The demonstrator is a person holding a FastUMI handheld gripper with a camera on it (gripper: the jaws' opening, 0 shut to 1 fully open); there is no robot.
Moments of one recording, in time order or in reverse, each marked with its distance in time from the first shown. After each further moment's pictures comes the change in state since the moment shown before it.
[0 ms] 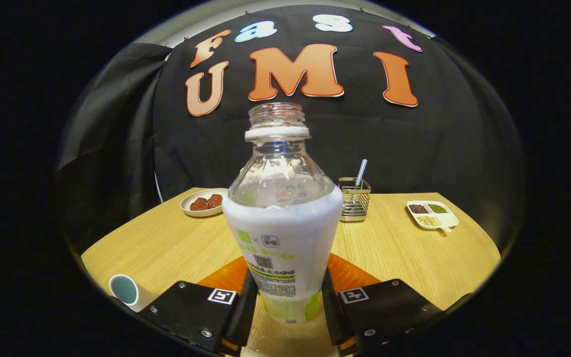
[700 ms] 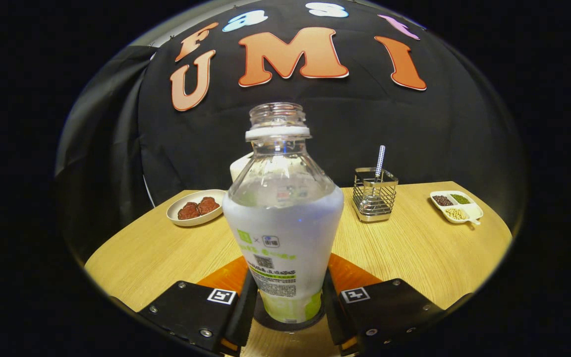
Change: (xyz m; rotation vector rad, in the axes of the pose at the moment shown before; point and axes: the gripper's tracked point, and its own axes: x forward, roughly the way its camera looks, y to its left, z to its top) arm 0.075 0.019 -0.012 0.059 0.045 -0.005
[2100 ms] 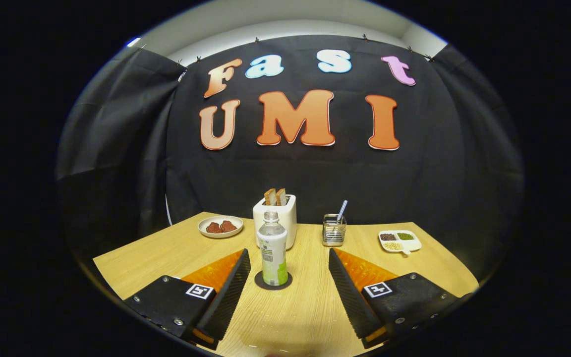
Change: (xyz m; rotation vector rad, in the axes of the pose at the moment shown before) arm -0.268 -0.033 0.070 -0.092 -0.267 -0.013
